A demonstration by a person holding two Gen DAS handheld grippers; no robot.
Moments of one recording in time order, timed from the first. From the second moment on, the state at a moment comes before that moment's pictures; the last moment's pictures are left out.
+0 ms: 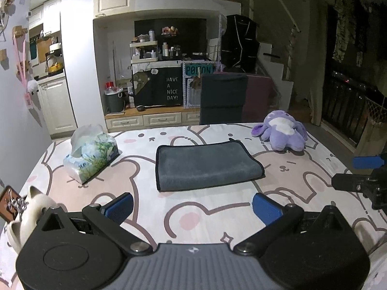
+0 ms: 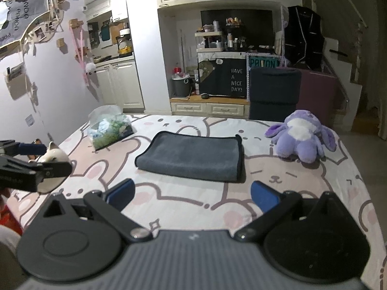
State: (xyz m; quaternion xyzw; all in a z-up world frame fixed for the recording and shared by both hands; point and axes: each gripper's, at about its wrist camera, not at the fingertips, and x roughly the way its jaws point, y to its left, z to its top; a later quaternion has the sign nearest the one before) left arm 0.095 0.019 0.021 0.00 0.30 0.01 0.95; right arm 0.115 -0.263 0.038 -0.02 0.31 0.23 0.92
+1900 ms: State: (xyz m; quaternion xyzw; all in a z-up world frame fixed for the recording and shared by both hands) left arm 0.021 0.014 0.001 -0.01 0.30 -0.03 0.95; right arm 0.055 -0.273 0.032 -0.03 0.31 0.23 0.92
